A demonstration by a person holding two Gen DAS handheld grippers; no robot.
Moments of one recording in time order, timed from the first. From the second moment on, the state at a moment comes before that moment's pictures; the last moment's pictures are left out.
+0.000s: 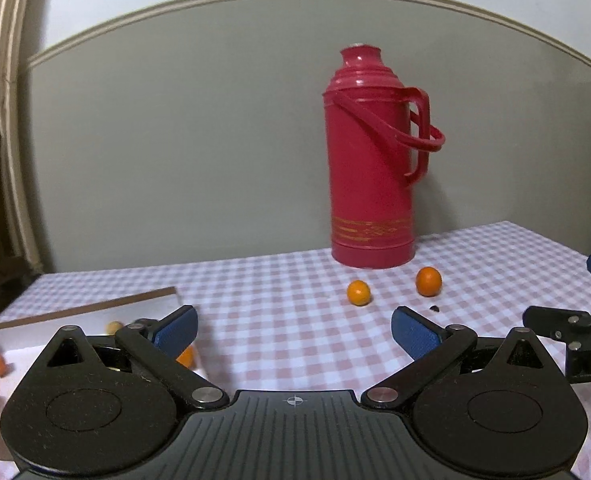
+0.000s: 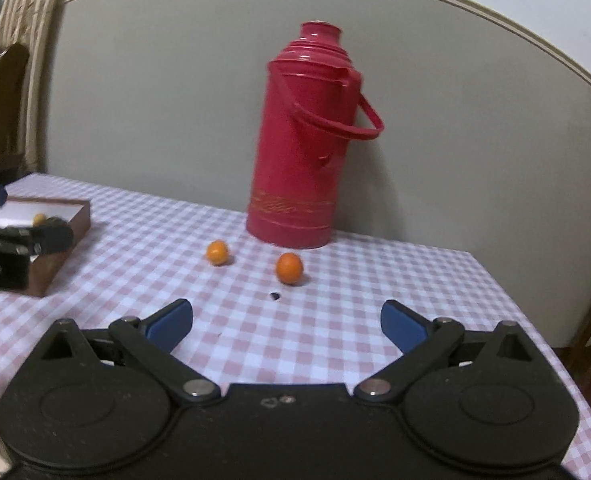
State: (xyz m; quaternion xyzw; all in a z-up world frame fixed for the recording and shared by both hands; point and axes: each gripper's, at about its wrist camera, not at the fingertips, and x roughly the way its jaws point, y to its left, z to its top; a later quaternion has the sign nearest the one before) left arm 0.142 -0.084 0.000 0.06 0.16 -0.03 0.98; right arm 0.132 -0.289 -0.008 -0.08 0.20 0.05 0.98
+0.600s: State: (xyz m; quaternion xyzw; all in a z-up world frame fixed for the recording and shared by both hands) left arm 0.238 -0.124 -0.033 0.09 0.21 -0.04 0.97; right arm 0.229 -0.301 -0.032 -0.06 0.23 0.06 0.97
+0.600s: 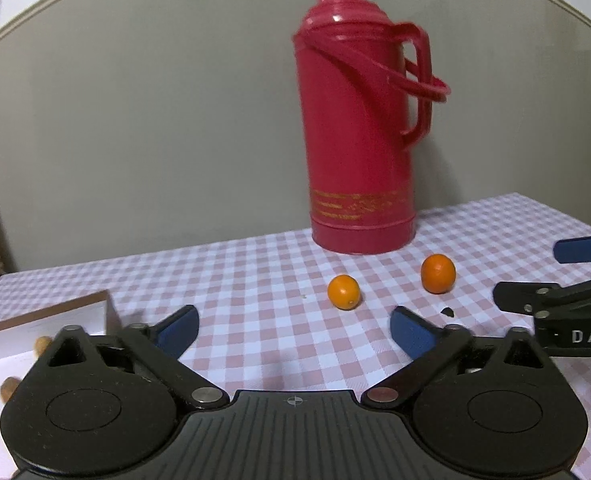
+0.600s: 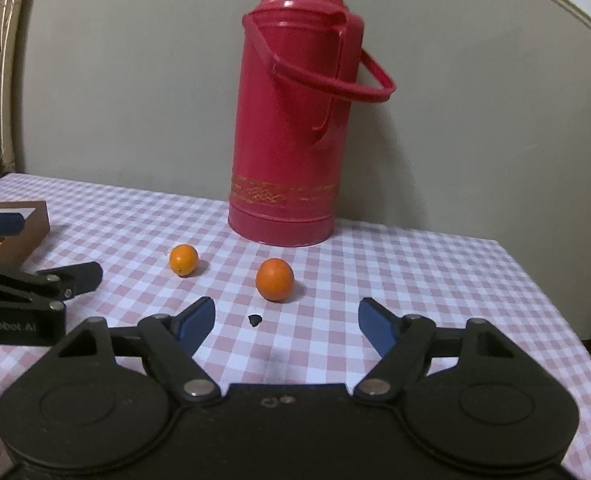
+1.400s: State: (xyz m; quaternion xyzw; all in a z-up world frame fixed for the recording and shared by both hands) left arm 0.353 -0.162 -0.071 0.08 0.29 -0.07 0.95; right arm 0.343 -0.300 -0.070 -0.09 0.30 0.11 0.94
